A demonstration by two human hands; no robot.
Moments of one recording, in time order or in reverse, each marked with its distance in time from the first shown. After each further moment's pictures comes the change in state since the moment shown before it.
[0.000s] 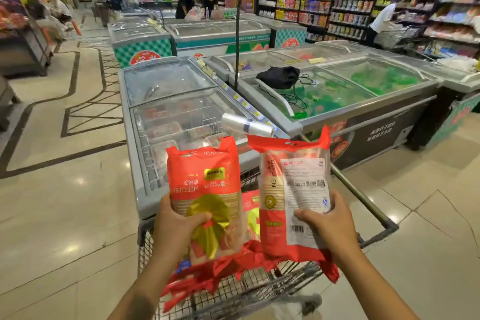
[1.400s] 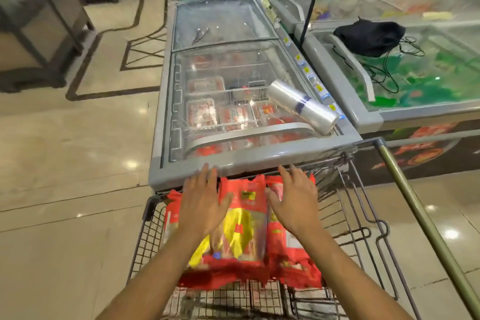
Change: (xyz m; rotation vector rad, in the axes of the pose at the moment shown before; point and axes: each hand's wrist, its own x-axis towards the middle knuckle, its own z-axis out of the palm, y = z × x) left_hand 0.176 -0.078 0.100 1.077 -0.013 0.066; right_hand 0.207 0.036 0.182 -0.929 -0.449 -0.403
